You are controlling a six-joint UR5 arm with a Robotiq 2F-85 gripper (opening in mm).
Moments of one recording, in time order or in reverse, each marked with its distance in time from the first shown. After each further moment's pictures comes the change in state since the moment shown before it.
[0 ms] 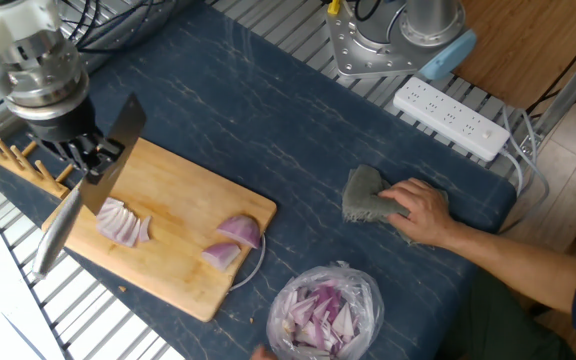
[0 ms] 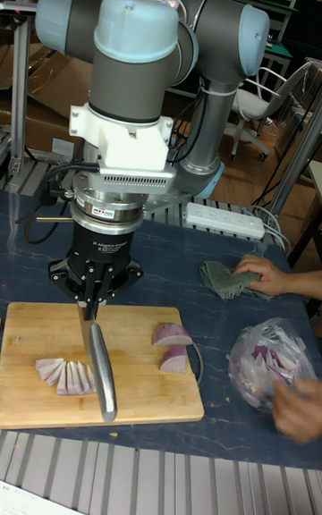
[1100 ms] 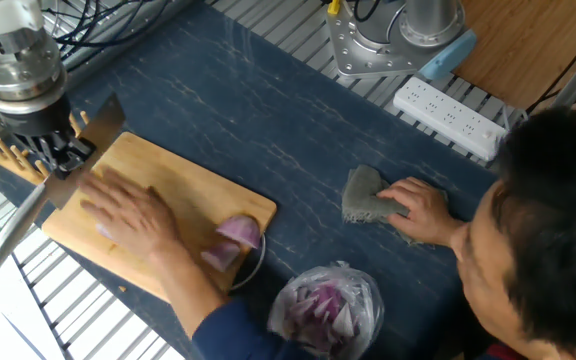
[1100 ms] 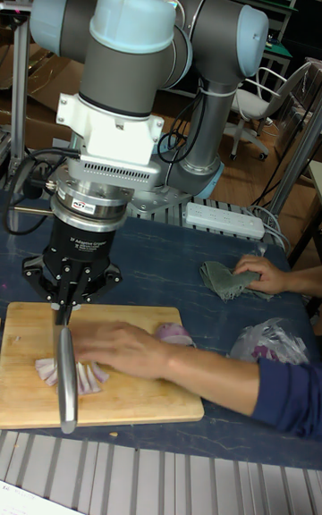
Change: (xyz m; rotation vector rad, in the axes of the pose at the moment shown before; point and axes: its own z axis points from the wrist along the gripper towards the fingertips) arm -0.007 -0.042 -0.006 0.094 -0.031 0.028
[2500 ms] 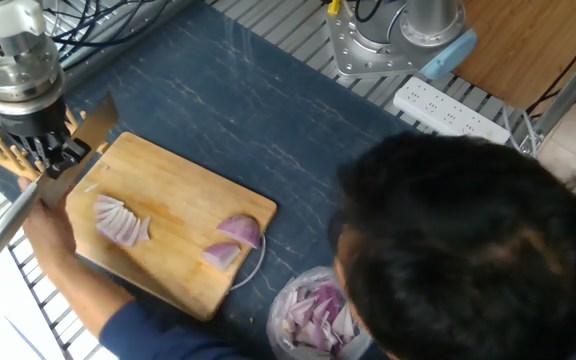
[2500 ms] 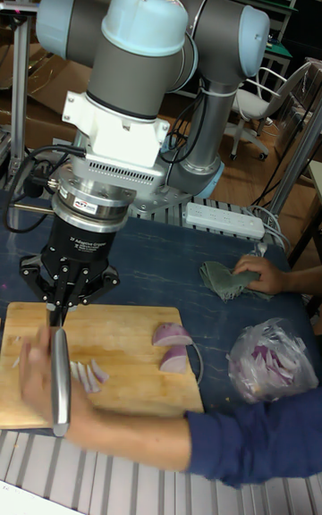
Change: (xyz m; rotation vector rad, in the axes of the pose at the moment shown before) arm -0.002 -0.009 -0.002 0.054 0.004 0.009
